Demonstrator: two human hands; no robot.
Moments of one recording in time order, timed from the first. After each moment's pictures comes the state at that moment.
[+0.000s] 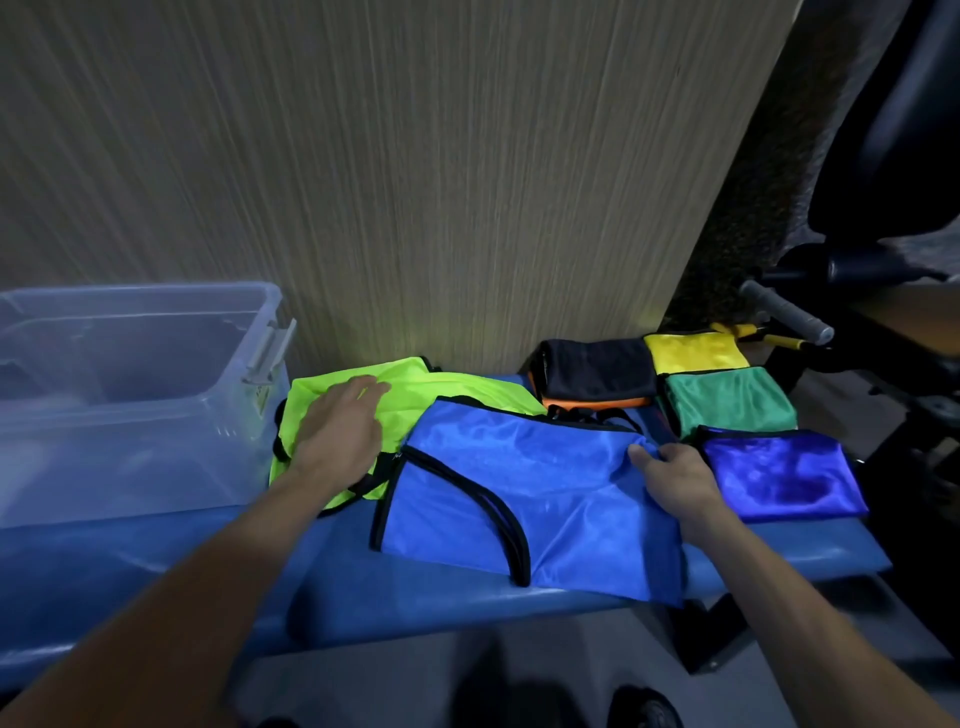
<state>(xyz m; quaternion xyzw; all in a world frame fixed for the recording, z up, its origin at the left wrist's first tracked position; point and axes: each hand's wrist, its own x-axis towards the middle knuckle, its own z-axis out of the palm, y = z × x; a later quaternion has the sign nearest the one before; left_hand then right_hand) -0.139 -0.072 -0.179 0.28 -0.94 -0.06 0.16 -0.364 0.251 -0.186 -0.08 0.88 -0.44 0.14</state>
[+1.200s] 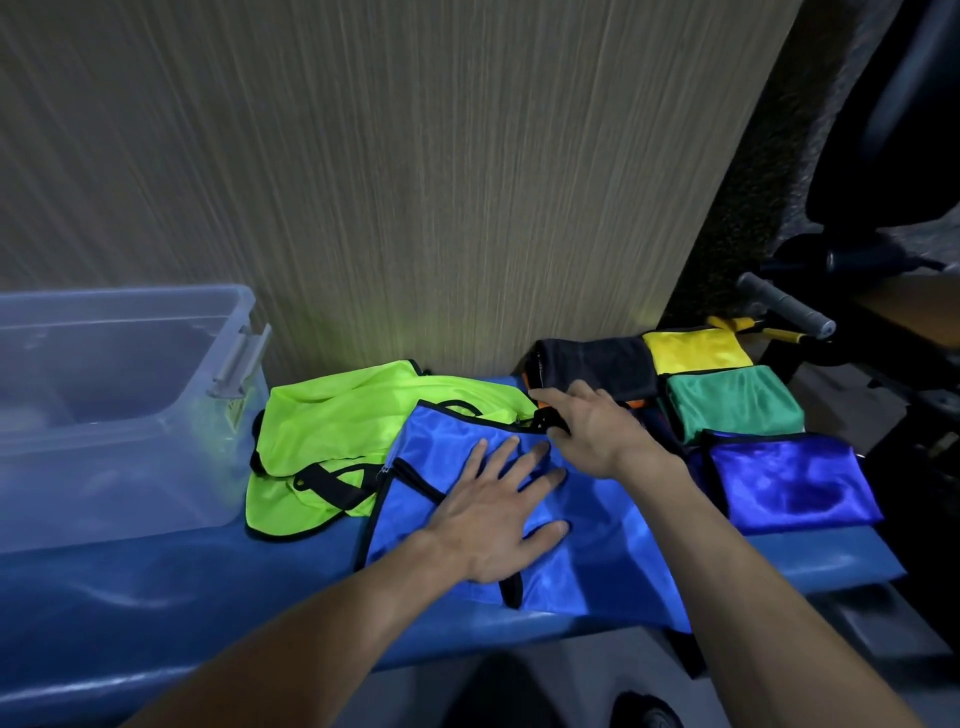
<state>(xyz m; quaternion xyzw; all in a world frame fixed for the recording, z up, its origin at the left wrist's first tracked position) -0.203 0.072 -0.203 0.03 -1.00 -0.05 0.02 -0.356 0.170 -0.140 -0.43 0.89 -0.08 0.06</state>
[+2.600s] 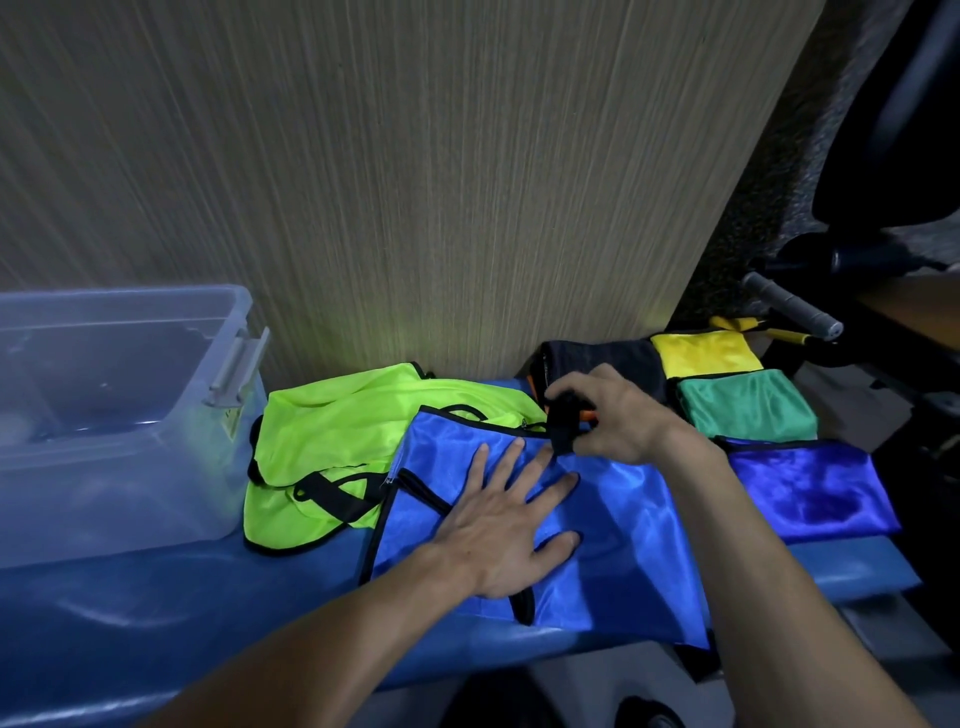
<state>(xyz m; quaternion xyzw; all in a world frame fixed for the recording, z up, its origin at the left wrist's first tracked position) -0.204 0.070 -0.207 0.04 -1.00 -0.06 0.00 -0.367 0.174 -0.109 -0.41 0.88 -0.18 0.15</state>
